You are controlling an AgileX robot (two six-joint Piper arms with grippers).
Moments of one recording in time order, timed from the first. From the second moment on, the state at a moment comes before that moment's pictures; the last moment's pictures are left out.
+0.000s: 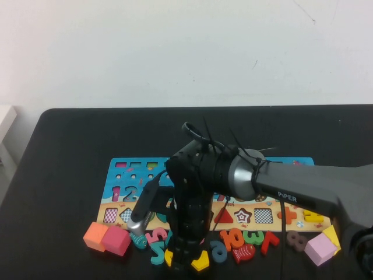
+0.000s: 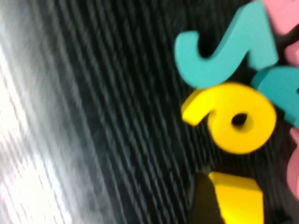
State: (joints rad) right arm 0.83 2.29 -1.74 0.06 1.00 -0.47; left arm -0.02 0.01 0.02 -0.06 0.35 0.12
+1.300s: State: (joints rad) right arm 0.82 2.28 -1.65 0.07 0.94 -0.39; left arm -0.02 0.01 0.02 -0.06 0.35 0.12
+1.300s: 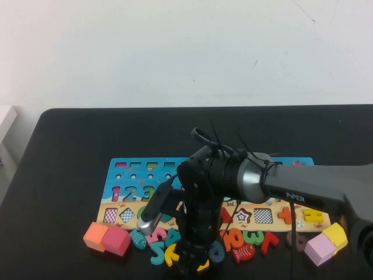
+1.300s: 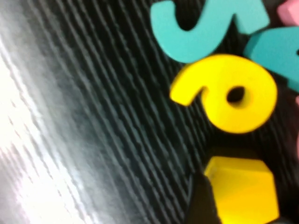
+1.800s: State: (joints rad) right arm 0.84 2.28 -1.63 0.07 0.92 -0.40; left arm -0.02 0.01 0.02 -0.06 0.35 0.12
